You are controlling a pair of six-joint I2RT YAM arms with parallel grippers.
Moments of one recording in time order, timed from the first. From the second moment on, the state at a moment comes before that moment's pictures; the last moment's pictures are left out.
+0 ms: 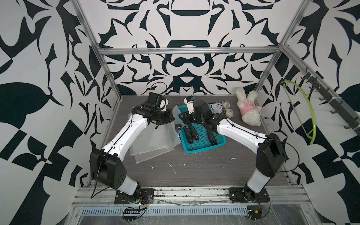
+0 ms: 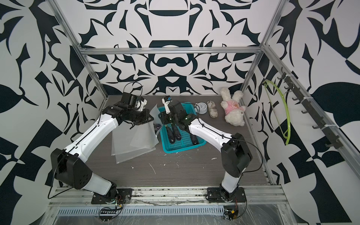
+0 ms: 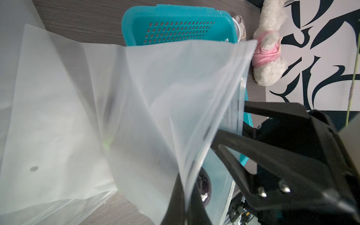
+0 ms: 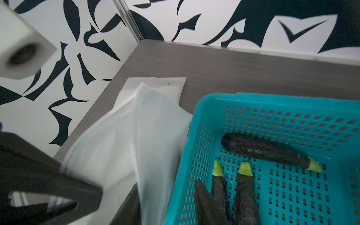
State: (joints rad) left arm -0.40 1.52 1.43 -0.81 0.41 -0.50; right arm 0.71 1.73 1.39 -0.21 -0.11 0.37
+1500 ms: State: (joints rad) left arm -0.55 1.14 0.89 -0.31 0.31 -0.28; right arm 0.68 1.86 1.62 -0.57 0.06 0.92
